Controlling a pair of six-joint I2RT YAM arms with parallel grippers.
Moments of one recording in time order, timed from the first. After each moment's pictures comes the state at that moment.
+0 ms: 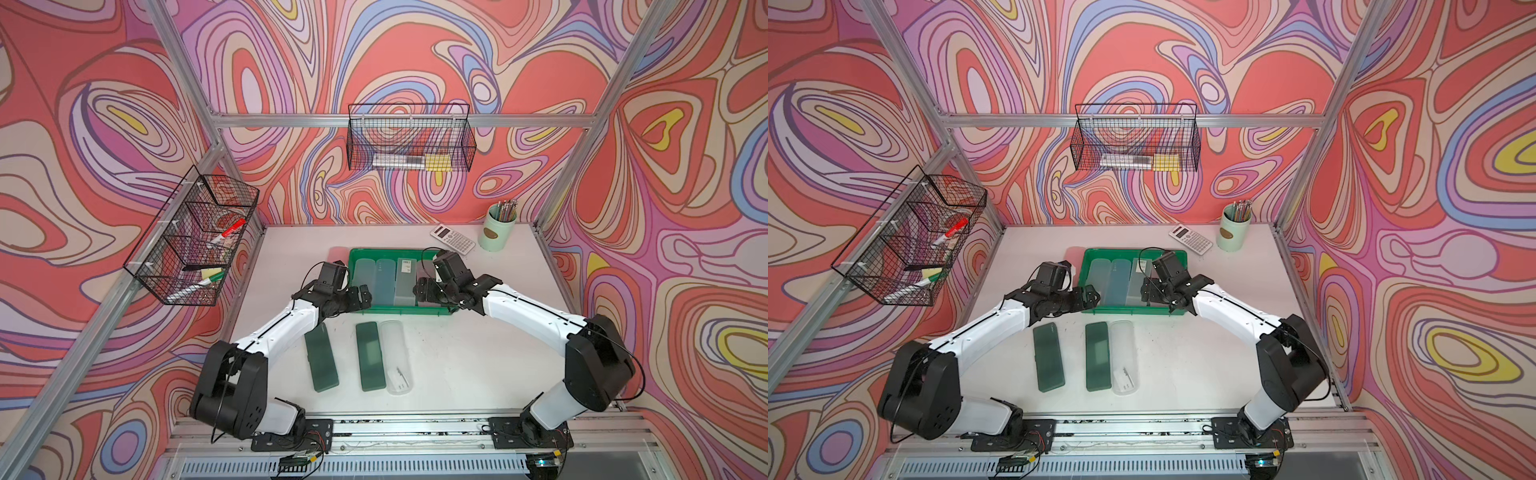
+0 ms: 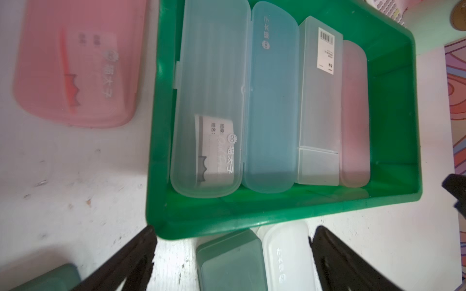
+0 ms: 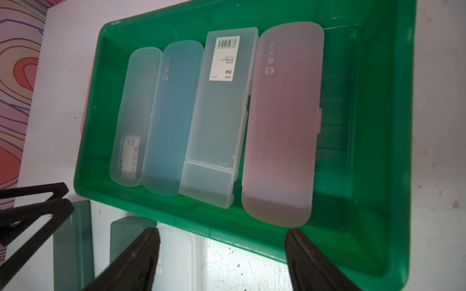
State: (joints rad) left arm -0.33 1.46 0.90 -0.35 0.17 -0.50; right arm 0.60 1.61 1.17 -0.44 0.02 0.59
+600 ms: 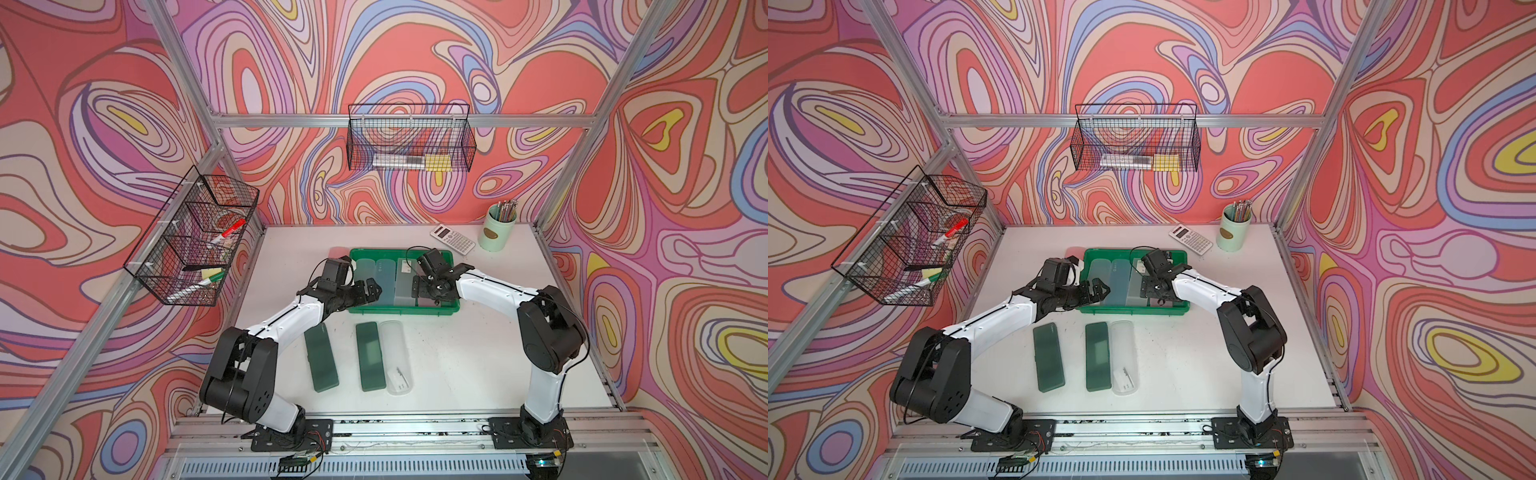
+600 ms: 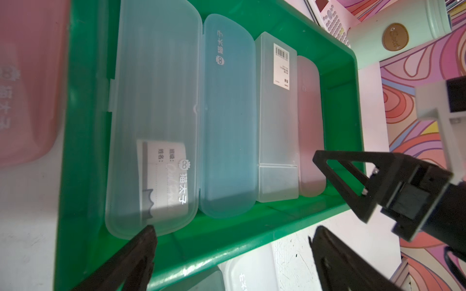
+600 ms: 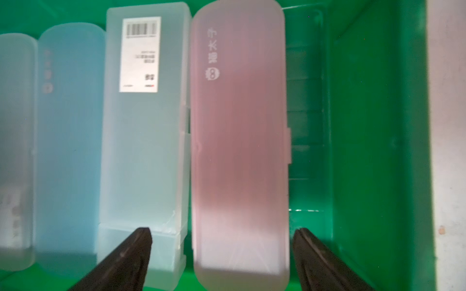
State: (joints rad) left arm -0.33 1.51 0.91 -0.21 0.31 -0.55; right arm 0.55 1.91 1.36 -0.55 0.17 0.61
